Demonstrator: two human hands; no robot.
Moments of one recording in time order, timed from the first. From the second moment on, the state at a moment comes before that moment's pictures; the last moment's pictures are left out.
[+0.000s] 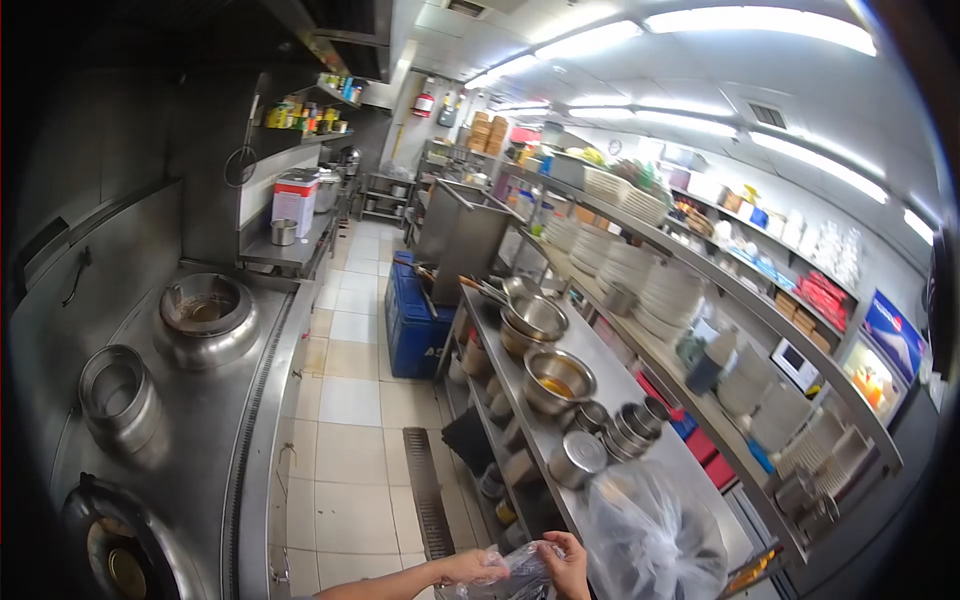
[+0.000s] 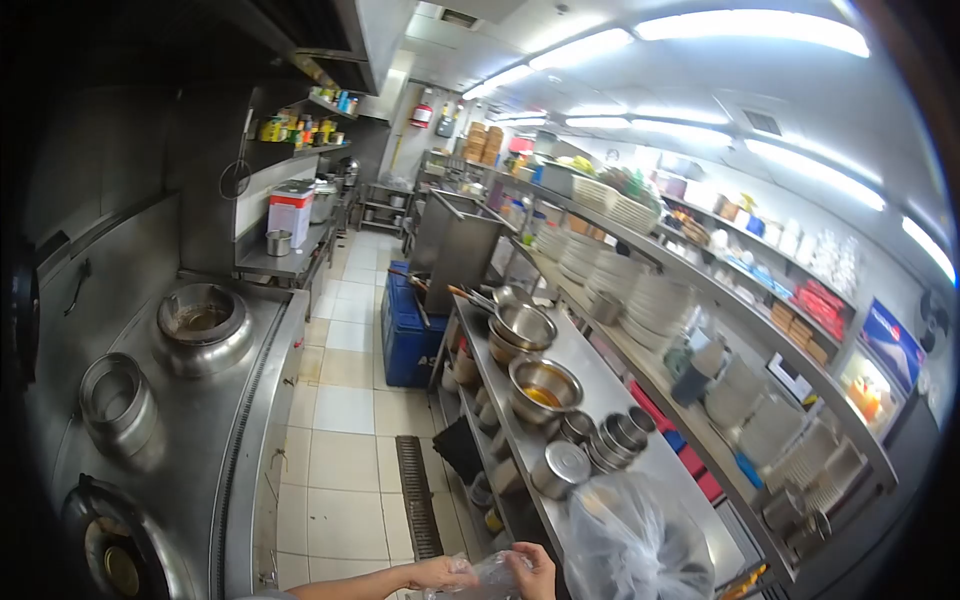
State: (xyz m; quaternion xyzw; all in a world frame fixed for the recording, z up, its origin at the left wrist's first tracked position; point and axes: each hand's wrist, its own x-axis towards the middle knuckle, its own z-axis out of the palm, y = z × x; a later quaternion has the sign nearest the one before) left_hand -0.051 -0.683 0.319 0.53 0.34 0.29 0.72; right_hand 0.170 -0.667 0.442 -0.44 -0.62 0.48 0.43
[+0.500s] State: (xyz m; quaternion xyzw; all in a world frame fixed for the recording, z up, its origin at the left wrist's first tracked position) left_hand -0.351 -0.545 0.437 0.47 0.52 0.56 0.45; right_hand -0.136 -0.452 0.469 -0.35 -0.68 0.46 0.45
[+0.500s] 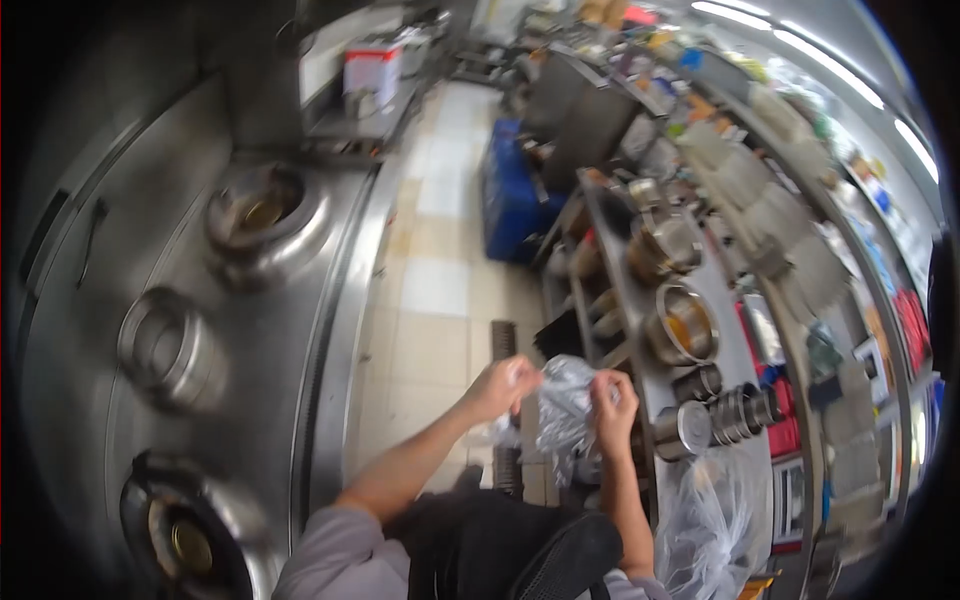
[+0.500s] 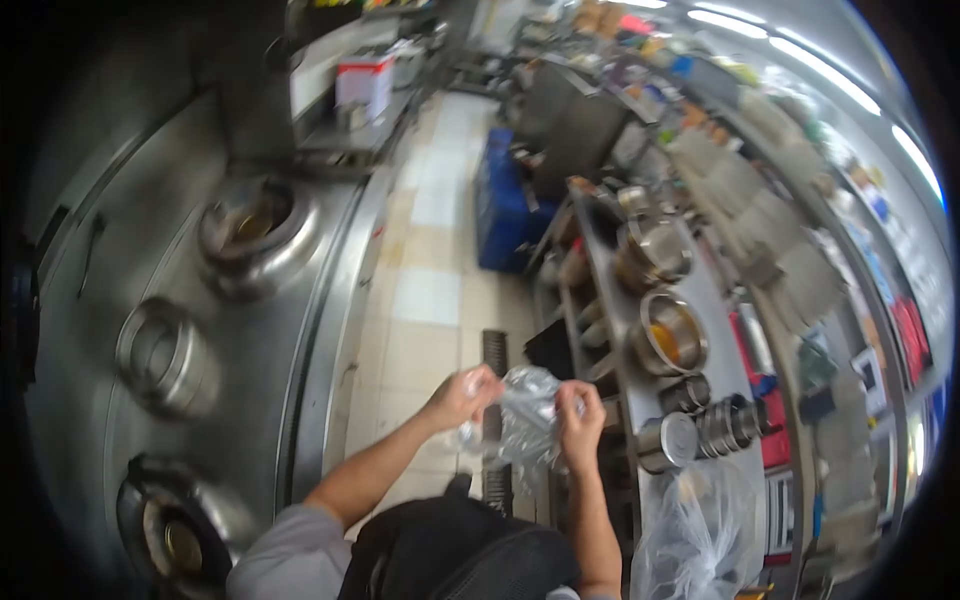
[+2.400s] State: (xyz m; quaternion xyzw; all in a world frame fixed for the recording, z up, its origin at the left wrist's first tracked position) left_hand -0.734 -0.396 0.481 0.49 0.63 0.56 0.23; right_hand -0.460 -0.197 0.485 -0.25 -0.80 0.49 0.26
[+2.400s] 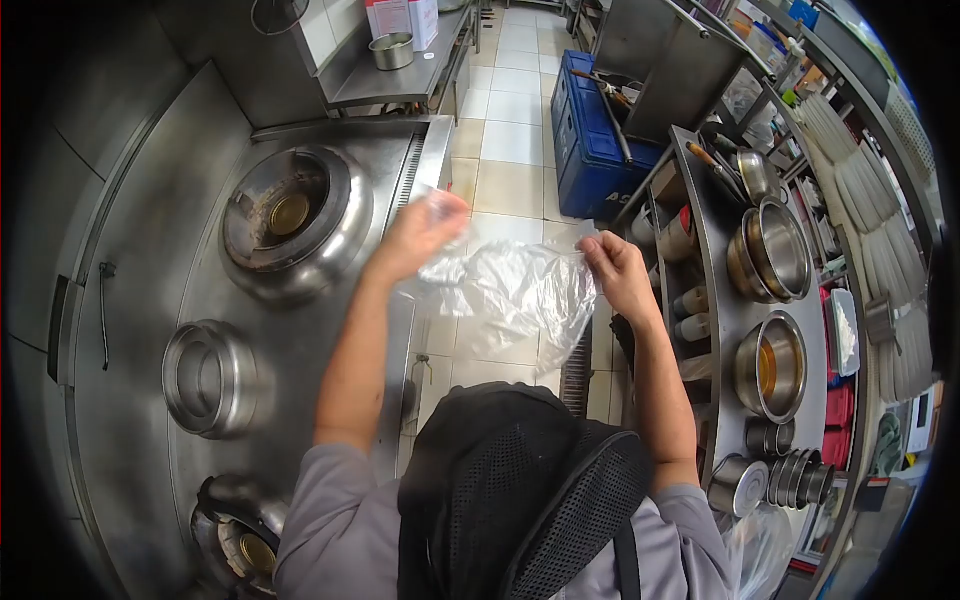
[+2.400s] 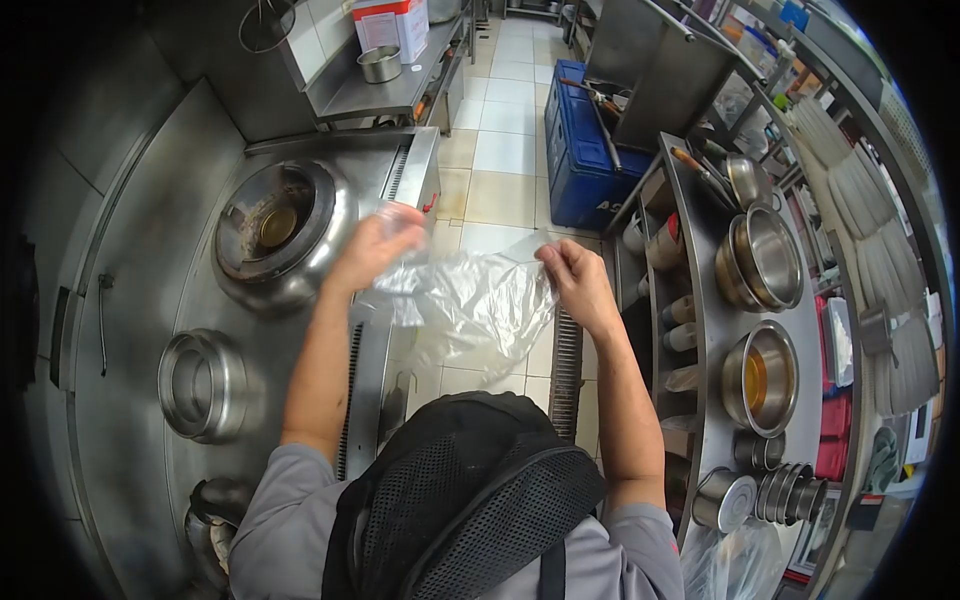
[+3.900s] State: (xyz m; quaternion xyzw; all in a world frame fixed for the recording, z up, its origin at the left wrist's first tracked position) left_hand -0.660 -0.494 0.391 0.14 0.66 0.72 0.18; right_hand -0.560 -0.232 0.368 -0.11 -0.53 0.83 0.14
